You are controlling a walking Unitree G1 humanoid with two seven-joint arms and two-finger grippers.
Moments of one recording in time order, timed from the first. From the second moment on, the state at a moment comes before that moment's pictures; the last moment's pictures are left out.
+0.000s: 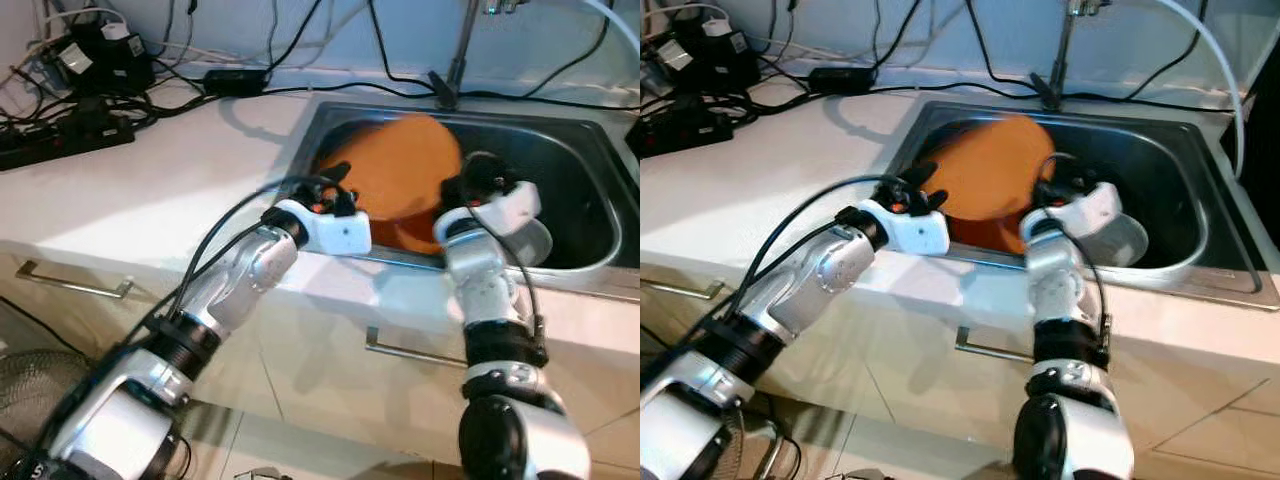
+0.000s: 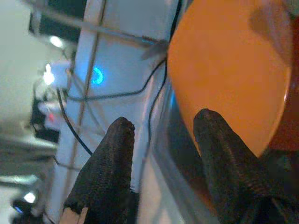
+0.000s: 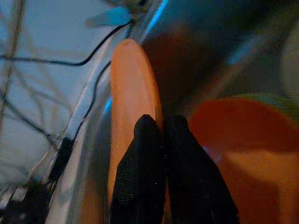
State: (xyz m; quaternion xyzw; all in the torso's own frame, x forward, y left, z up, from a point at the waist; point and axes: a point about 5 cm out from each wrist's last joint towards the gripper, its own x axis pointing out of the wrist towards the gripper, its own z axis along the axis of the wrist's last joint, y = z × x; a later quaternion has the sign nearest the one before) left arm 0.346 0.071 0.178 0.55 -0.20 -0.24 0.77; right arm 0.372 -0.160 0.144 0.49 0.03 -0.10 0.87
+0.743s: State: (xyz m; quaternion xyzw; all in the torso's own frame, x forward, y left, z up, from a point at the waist) left arm 0.339 0.075 0.159 0.05 0.01 -0.30 0.95; right arm 0.379 -0.191 0.147 0.26 -0.01 -0.14 0.96
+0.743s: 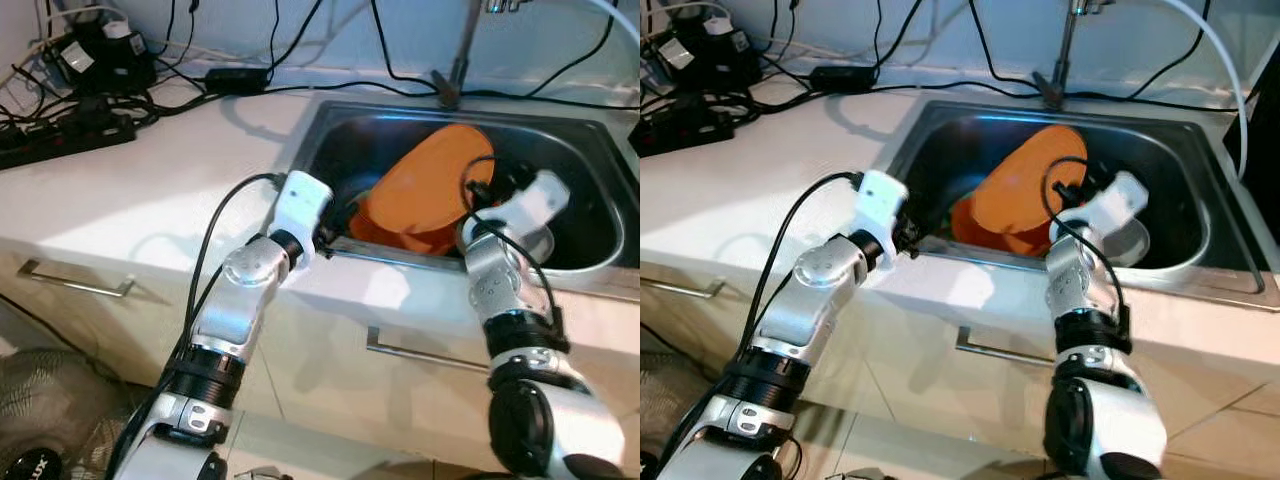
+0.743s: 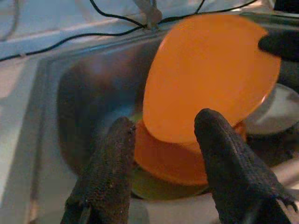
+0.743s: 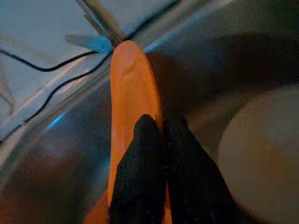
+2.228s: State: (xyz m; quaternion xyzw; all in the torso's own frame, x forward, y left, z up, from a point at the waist) left arm 0.330 0.073 0.159 0.03 0.06 -0.32 0.94; right arm 0.378 -0.164 0.144 0.00 -0.03 -0.05 1.00
